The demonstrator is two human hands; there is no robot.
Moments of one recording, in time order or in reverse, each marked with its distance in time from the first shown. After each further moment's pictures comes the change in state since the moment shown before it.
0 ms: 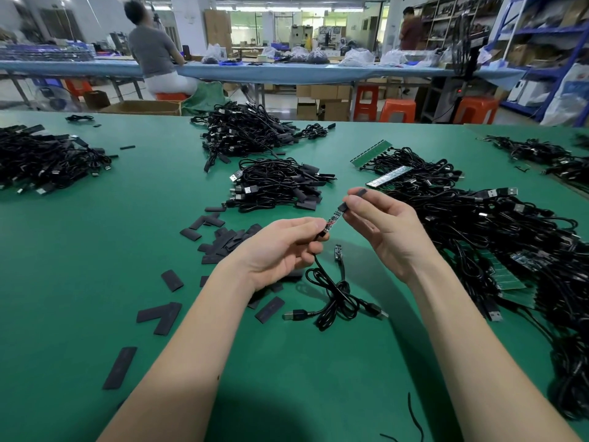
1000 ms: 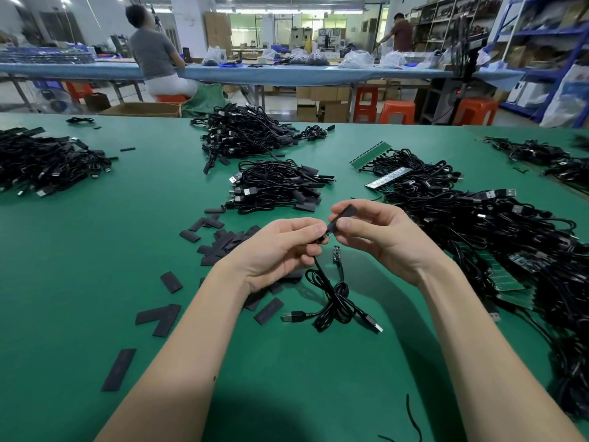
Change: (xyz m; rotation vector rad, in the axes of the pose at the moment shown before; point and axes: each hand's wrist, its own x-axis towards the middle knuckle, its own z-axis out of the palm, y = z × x) left_hand -0.007 0.002 -0.001 0.049 -0.076 0.053; right_hand -0.007 -0.010 -0.005 -0.158 -0.298 0.103
